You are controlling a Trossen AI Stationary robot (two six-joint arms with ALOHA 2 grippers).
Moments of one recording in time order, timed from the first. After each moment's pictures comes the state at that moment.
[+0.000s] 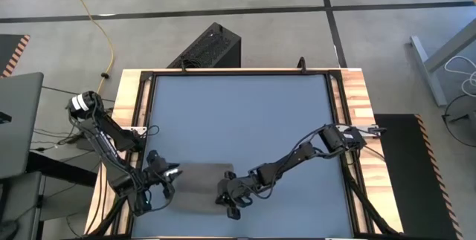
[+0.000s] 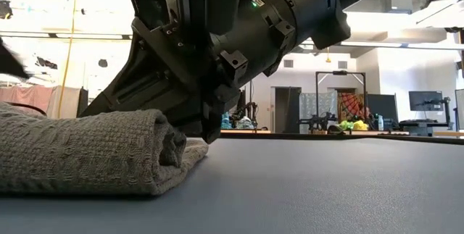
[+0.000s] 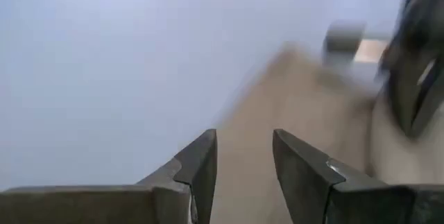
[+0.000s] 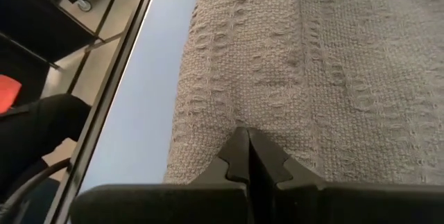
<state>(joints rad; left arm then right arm) -1.07 1.37 0.69 -0.73 -0.96 -1.63 0.39 2.28 1.43 0.18 0.02 0.45</state>
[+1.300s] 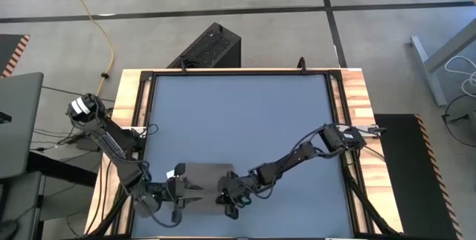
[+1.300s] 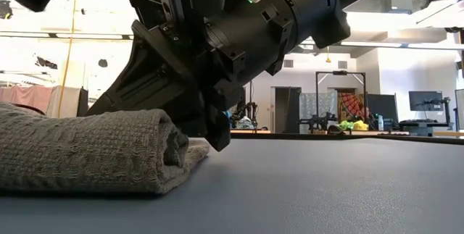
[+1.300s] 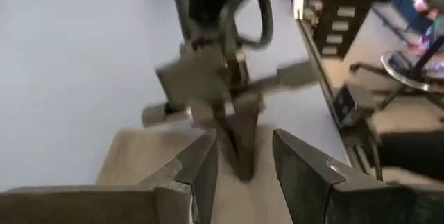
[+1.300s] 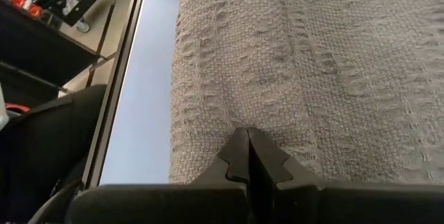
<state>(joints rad) -0.92 1.42 0.72 0.17 -0.83 -0.51 0.39 2.27 1.43 0.18 0.03 0.59</state>
